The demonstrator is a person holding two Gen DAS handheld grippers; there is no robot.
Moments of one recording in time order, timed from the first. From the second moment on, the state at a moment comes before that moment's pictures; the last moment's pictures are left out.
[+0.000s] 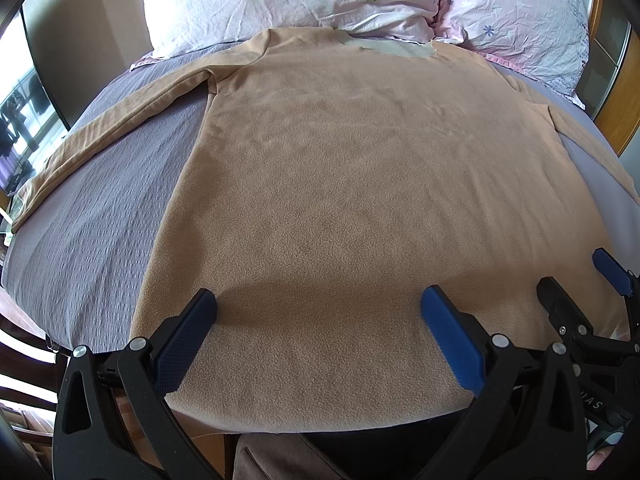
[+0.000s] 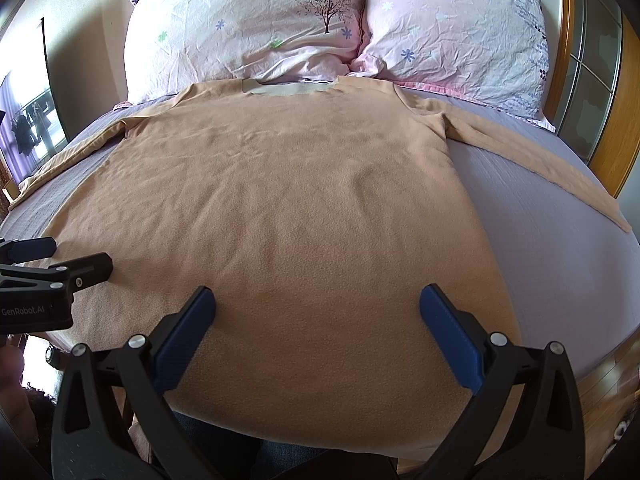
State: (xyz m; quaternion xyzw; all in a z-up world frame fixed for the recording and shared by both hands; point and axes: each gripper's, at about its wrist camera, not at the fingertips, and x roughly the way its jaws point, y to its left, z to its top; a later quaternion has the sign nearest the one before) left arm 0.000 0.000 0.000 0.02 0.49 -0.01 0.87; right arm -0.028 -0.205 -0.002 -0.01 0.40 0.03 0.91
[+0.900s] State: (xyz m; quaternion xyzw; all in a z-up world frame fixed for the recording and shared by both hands) left arm 0.000 0.000 0.001 0.02 0.49 -0.01 0.87; right arm -0.030 -0.206 -0.001 -0.01 0.40 0.03 0.92
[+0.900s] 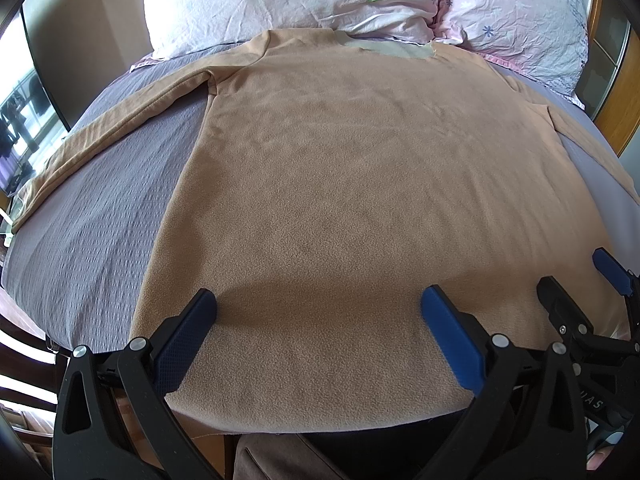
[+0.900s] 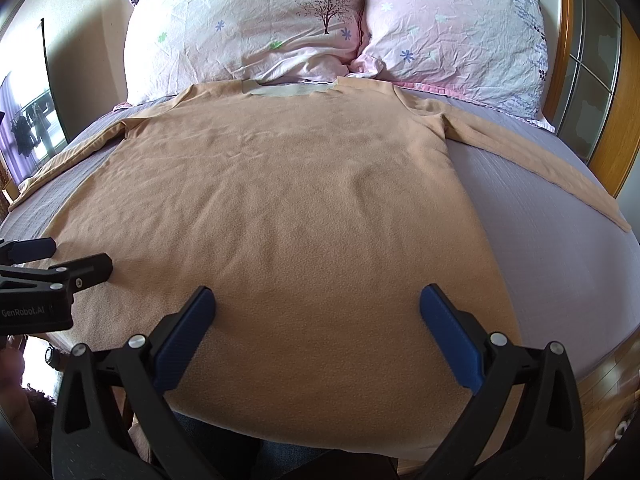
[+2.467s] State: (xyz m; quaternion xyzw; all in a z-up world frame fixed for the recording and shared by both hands) left arm 0.046 0.162 0.050 -0.17 0.23 -0.02 0.96; right arm 0.184 -0.485 0.115 0.31 0.26 -0.06 0.91
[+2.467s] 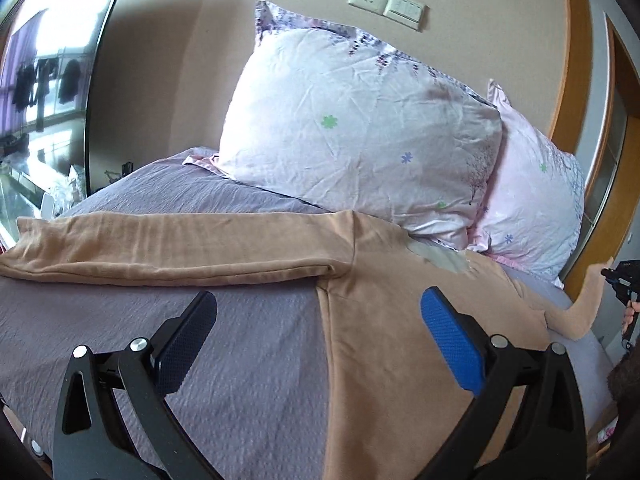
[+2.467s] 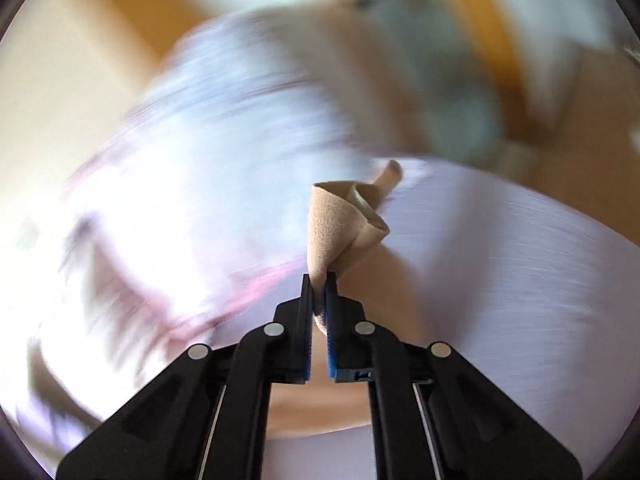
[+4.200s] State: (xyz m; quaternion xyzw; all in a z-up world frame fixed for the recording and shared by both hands) left arm 0.203 -0.036 0.088 -0.04 0.33 -0.22 0.91; right arm 0.210 -0.333 0.061 0.29 0.37 0.20 0.86
